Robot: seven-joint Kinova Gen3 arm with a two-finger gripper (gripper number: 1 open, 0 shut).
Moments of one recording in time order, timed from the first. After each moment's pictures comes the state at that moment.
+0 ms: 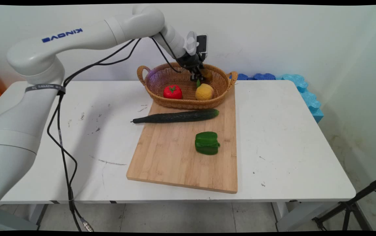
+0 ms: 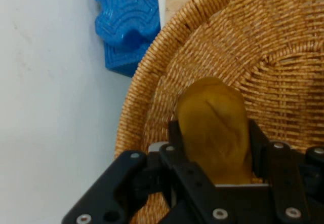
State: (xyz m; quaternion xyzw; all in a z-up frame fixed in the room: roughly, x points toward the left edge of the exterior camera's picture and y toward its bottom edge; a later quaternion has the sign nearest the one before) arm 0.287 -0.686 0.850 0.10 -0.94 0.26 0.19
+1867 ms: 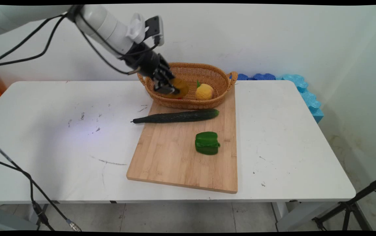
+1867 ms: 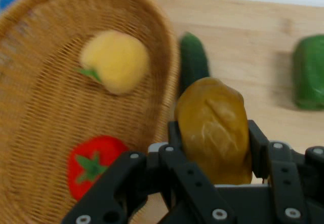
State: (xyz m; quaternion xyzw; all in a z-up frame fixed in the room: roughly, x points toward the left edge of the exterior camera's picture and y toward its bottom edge) arm 0.340 -0.456 0.968 0.20 -0.93 0.16 0.28
